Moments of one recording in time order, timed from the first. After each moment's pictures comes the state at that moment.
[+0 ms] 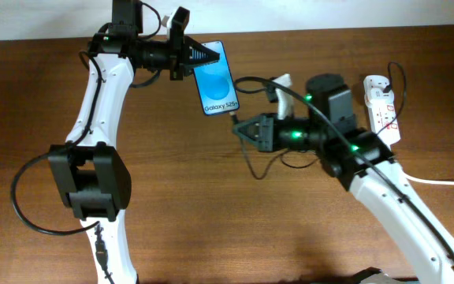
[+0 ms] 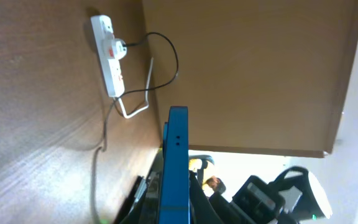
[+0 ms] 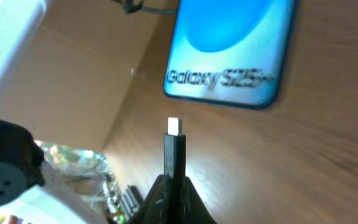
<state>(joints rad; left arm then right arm) -0.09 2.23 2.13 -0.87 1.39 -0.46 0.39 1.38 1.15 -0.36 -0.76 0.54</state>
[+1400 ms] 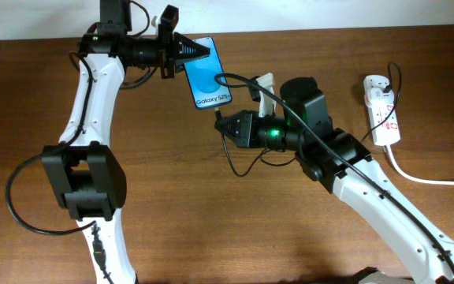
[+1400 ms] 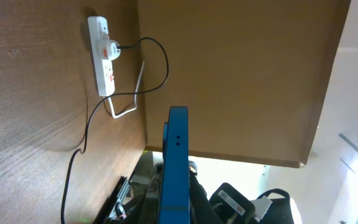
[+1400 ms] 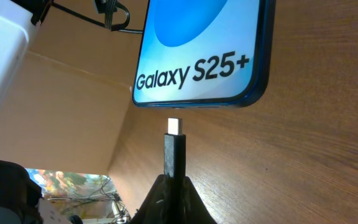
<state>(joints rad) -0.05 2.23 2.13 -0.84 1.42 -0.57 0.49 1.42 1.15 -0.25 -0.62 0.71</state>
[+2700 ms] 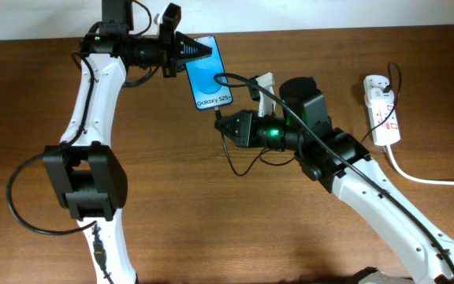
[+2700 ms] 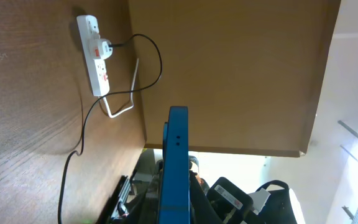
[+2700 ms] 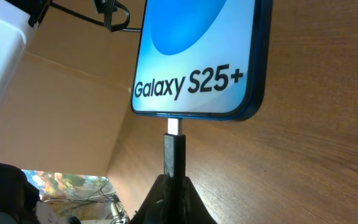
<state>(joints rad) -0.06 2.23 2.13 -0.82 1.45 -0.54 0.49 1.43 1.15 -0.24 -0.61 0.71</state>
